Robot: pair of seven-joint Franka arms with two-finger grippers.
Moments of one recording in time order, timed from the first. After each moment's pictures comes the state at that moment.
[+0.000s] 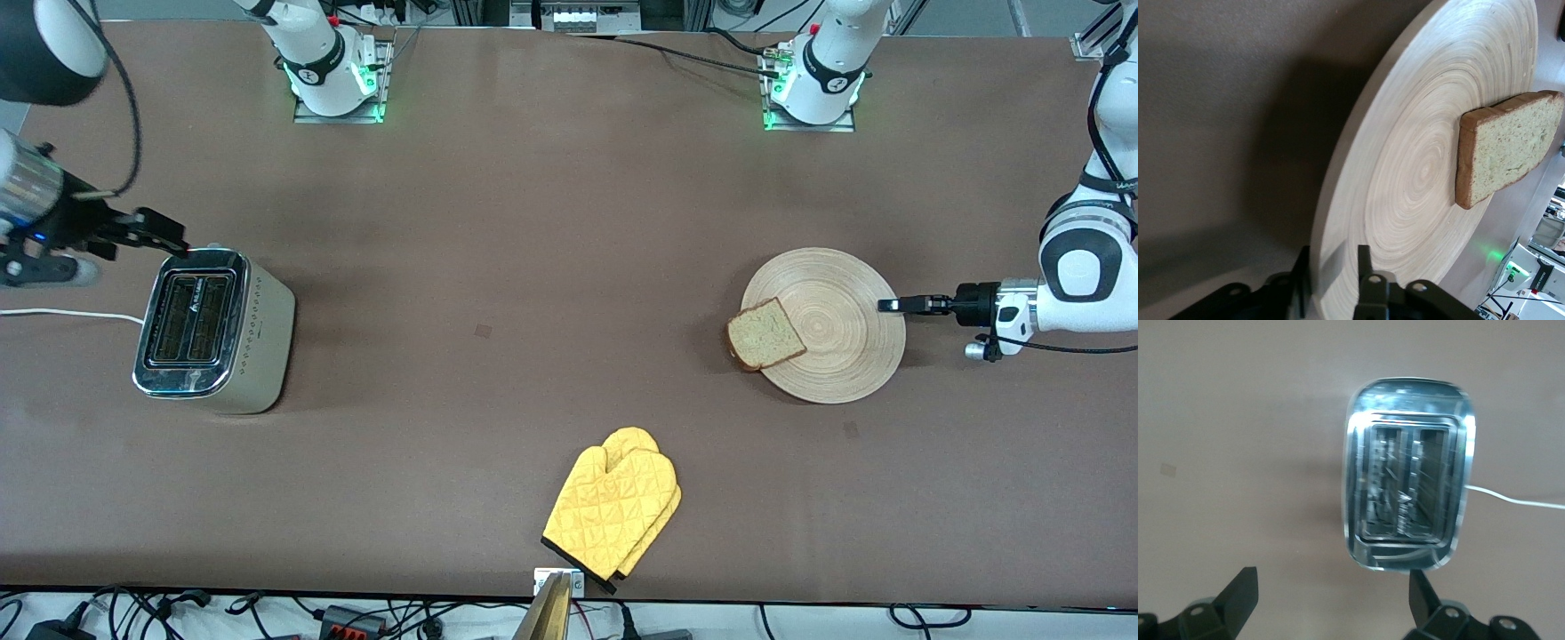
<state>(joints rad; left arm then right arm) 0.73 0.66 -0.34 -1.86 -0.42 1.90 0.53 -0.01 0.10 0.04 -1.69 -0.01 1.71 -0.04</state>
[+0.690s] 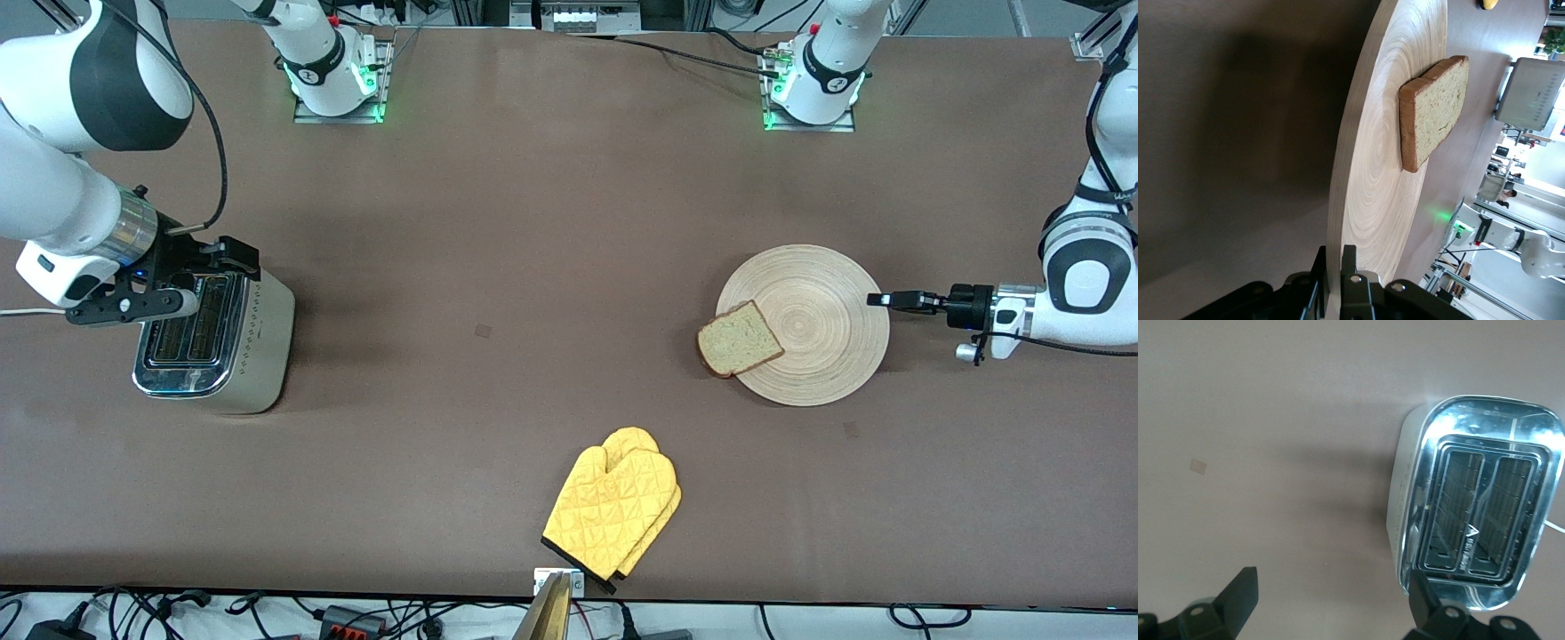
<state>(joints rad) 0.71 0.72 -0.37 -1.78 -0.51 1.71 0.58 0.07 0.17 0.04 -1.68 0.02 1.75 -0.03</state>
